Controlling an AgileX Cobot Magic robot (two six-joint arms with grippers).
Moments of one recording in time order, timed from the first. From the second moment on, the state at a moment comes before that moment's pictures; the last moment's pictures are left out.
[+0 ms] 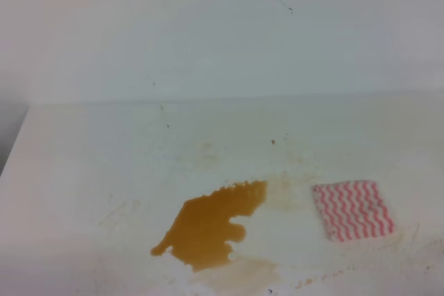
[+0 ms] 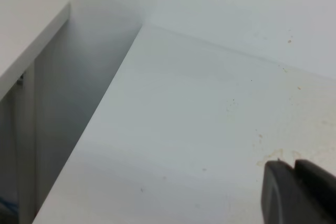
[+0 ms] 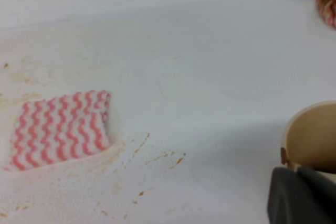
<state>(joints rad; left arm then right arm) 0.11 0.00 0.00 -0.11 0.31 -0.27 0.04 -0.01 0.02 -0.20 0.39 0.29</state>
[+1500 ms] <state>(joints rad) 0.11 0.00 0.00 -0.11 0.31 -0.27 0.04 0.00 -0.21 -0.45 -0.24 0.44</state>
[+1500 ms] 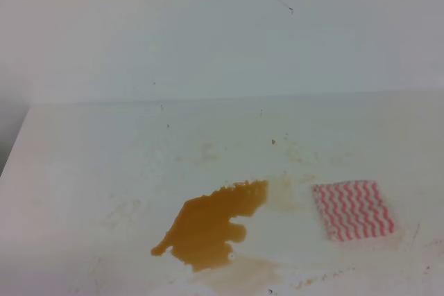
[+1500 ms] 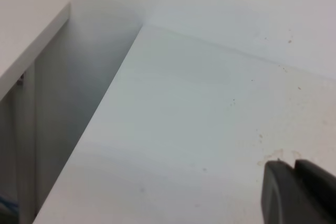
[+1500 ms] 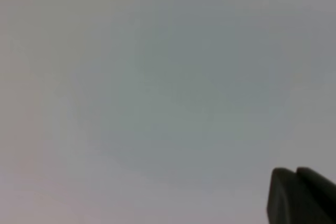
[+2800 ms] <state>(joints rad) 0.11 0.00 0.00 -0.11 0.31 -0.27 0.14 0.99 -0.65 0.83 0.67 -0.96</state>
